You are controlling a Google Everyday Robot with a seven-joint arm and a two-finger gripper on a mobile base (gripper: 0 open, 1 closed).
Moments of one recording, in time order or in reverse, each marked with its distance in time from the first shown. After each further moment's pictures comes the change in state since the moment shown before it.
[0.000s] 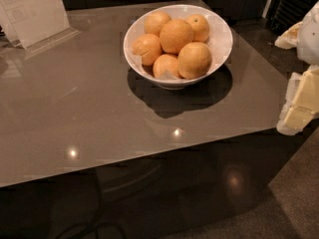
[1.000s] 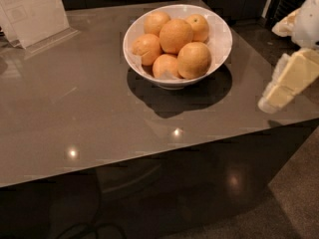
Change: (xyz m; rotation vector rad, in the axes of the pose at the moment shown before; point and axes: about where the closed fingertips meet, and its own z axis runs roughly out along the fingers) arm -0.021 -0.030 0.001 0.041 -0.150 0.101
